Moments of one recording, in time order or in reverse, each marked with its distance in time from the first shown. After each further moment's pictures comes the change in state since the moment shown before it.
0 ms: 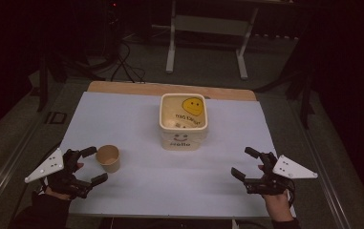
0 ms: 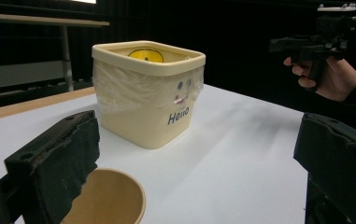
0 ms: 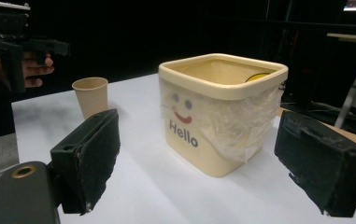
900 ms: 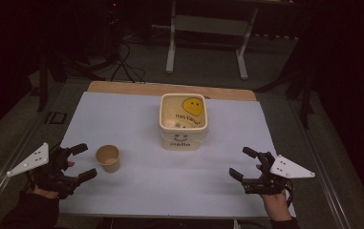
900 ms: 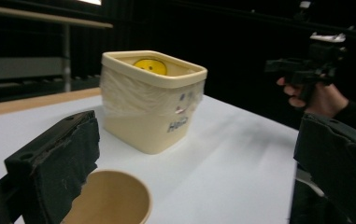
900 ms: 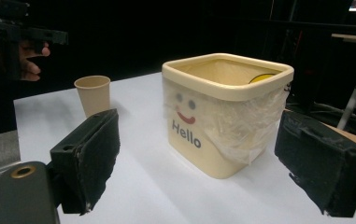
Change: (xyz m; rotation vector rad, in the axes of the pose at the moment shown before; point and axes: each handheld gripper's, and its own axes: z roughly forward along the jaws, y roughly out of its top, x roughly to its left) left arm 0.011 0.021 -0.020 -0.006 -0.026 -0.087; right arm 0.003 0.001 0.004 0.005 0.014 -0.012
